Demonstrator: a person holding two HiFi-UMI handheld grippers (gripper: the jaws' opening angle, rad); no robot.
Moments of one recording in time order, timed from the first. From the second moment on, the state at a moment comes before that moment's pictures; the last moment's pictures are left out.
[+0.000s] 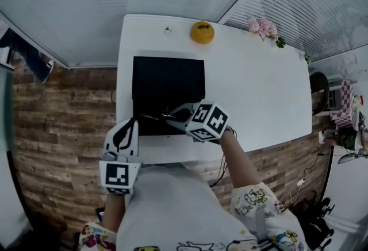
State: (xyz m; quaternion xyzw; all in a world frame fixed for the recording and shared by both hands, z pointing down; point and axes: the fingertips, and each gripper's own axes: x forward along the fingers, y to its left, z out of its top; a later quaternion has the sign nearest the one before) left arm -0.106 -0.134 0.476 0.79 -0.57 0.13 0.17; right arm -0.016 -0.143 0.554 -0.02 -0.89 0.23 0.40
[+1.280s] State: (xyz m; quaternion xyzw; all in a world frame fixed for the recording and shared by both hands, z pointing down) left arm -0.110 -0.137 0.479 0.79 -0.57 0.12 0.19; right arm -0.023 -0.156 0.583 0.01 -0.87 0.23 0.45
